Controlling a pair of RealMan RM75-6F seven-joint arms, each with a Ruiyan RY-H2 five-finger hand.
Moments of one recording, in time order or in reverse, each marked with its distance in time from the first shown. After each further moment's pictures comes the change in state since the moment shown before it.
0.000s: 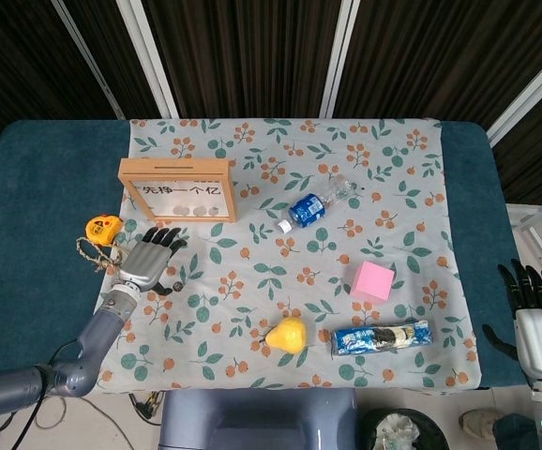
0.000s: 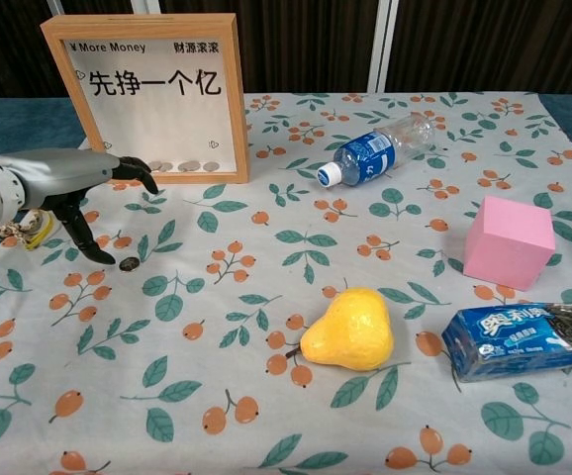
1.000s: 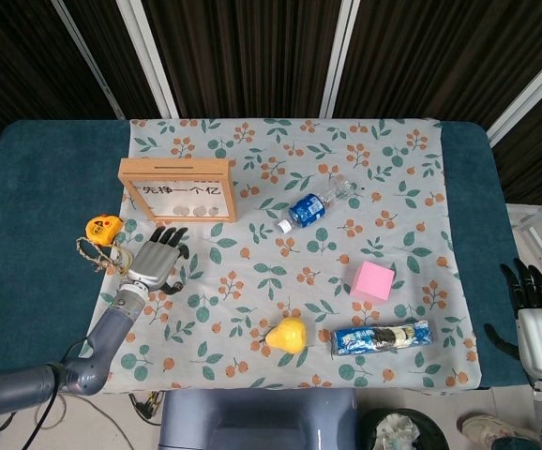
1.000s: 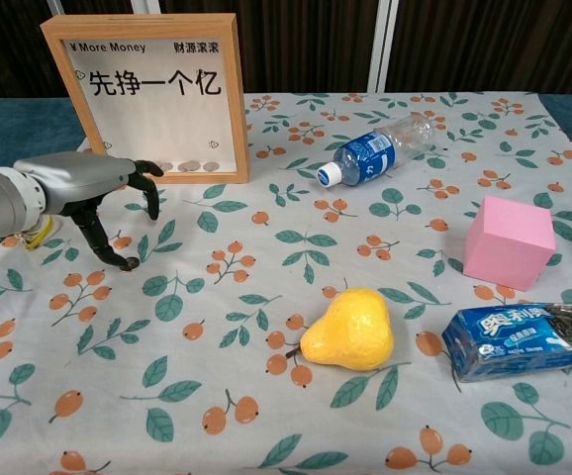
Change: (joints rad) left arm -0.025 -0.056 0.008 0.047 -0.012 0.016 0.042; right arm -0.002 0.000 0.004 0.000 0.005 0.003 -0.005
